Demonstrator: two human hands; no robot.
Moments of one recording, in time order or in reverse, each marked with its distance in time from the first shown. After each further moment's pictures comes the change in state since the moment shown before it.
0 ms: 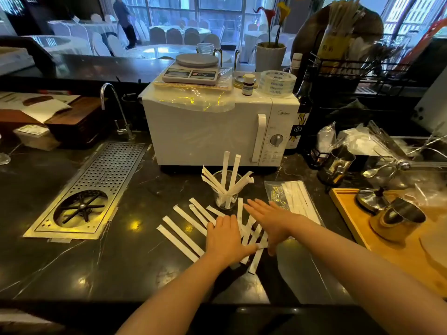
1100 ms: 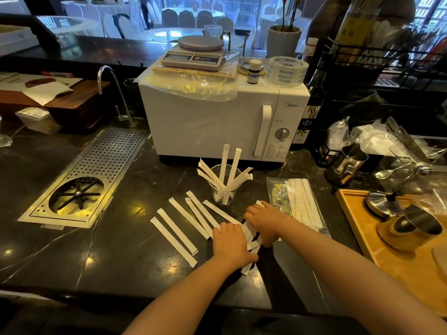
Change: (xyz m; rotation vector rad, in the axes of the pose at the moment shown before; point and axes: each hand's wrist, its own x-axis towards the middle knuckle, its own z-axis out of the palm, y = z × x) left_hand 0.020 0.026 0.025 0.087 -0.148 -0.099; right_hand 0.043 0.014 0.021 -0.255 0.034 -0.125
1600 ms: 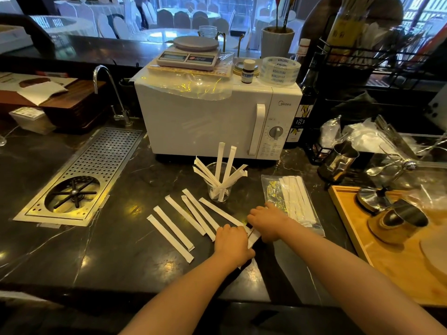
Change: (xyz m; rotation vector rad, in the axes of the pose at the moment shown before) left_hand -0.004 0.009 0.003 -0.033 0.013 0.093; right_hand -0.015 -0.001 0.010 -0.043 0.029 0.047
